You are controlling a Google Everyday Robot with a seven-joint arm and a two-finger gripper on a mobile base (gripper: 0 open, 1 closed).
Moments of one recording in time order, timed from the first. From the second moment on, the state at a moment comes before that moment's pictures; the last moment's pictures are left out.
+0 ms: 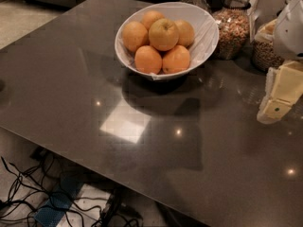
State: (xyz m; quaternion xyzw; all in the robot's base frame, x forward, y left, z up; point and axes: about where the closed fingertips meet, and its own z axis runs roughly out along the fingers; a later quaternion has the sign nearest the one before) arm 0.438 -0.217 0.976 -0.60 0.78 -0.03 0.16
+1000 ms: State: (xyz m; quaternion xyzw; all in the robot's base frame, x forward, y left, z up) arm 0.469 -0.184 0.984 -0.63 0.74 0.02 0.24
